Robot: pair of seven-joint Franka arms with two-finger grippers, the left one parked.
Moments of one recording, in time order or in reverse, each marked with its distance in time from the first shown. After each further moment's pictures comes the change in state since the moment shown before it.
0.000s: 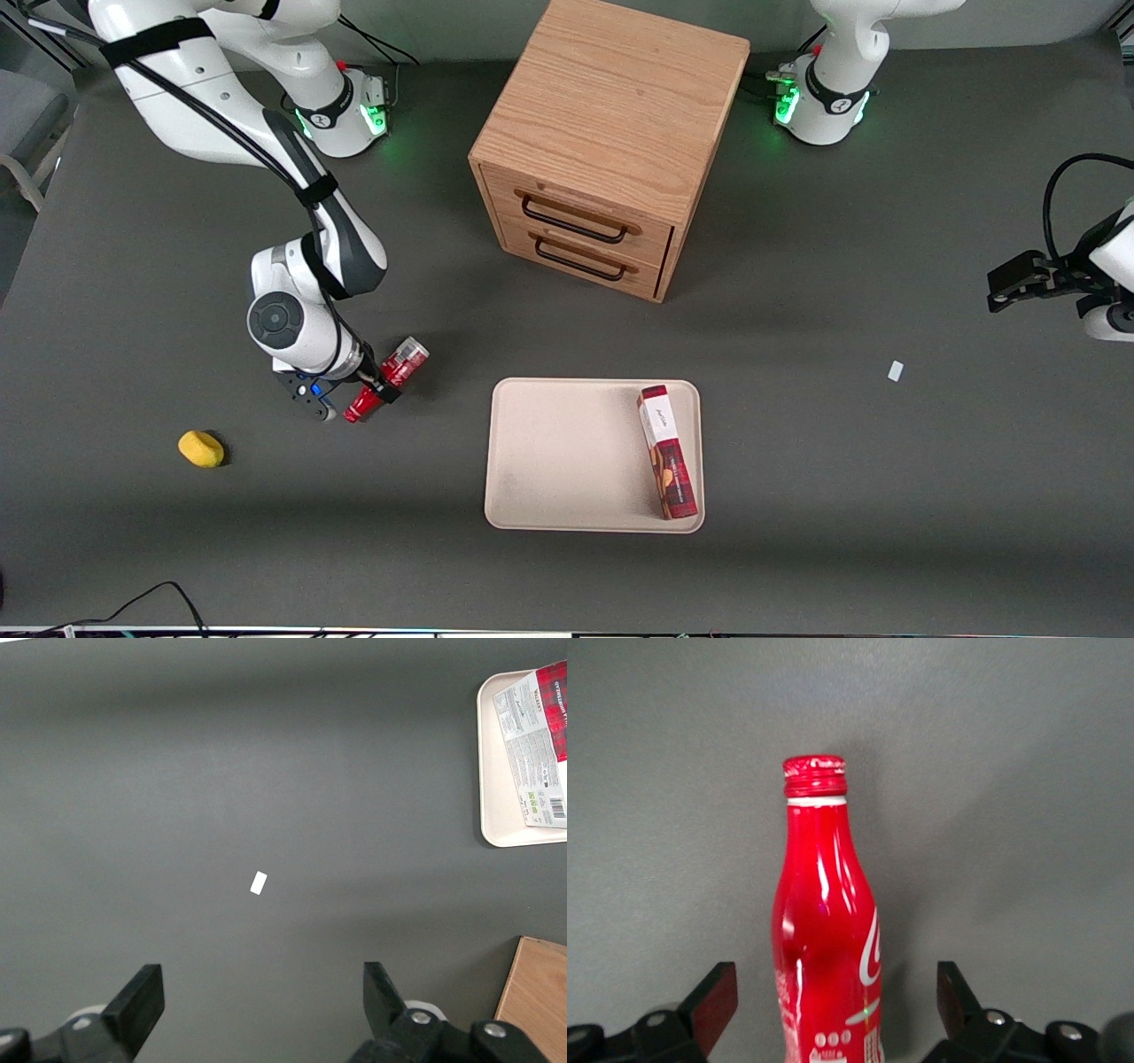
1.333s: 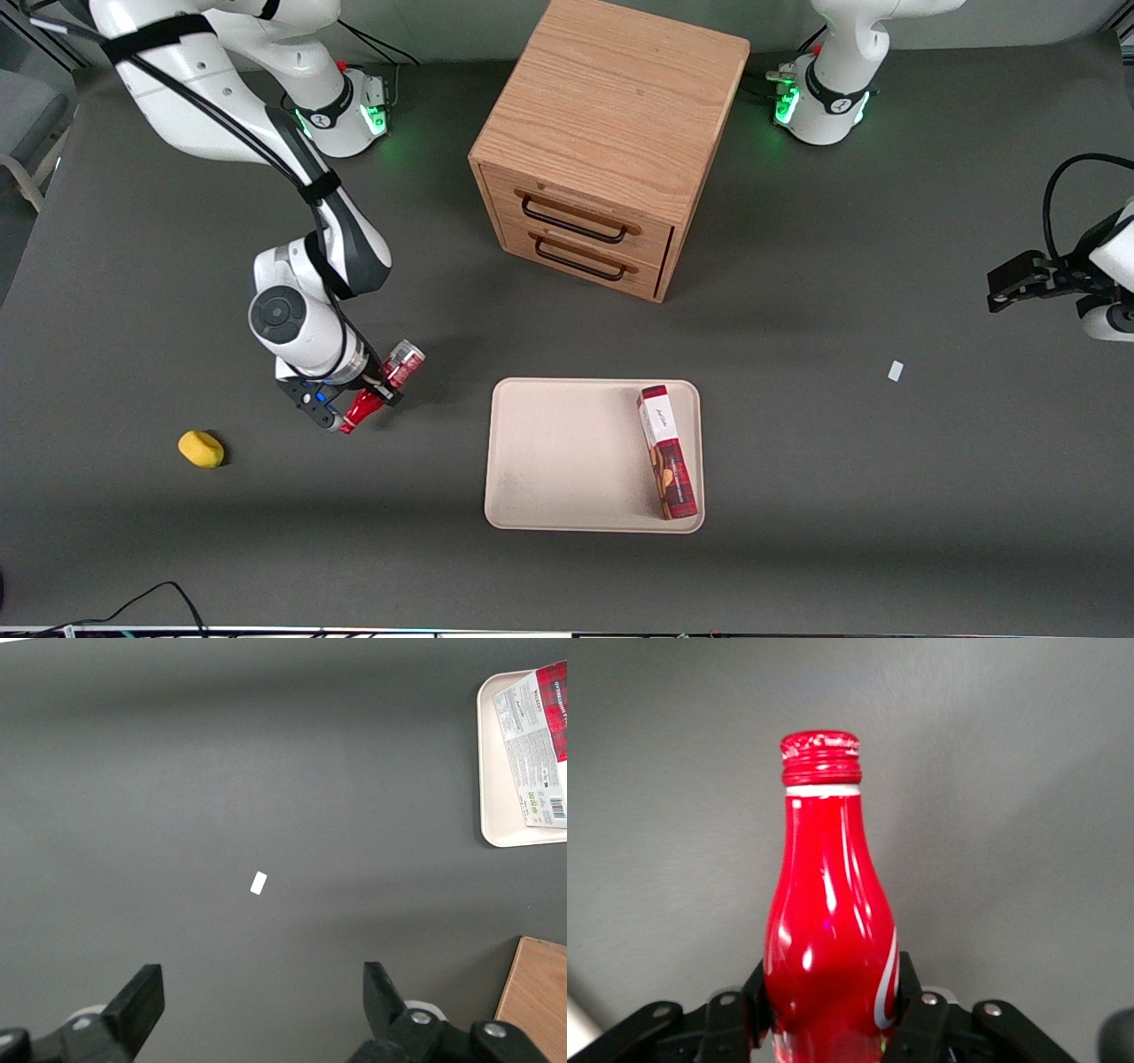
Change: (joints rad) arm 0.003 -0.037 0.023 0.104 -0.017 -0.083 -0.068
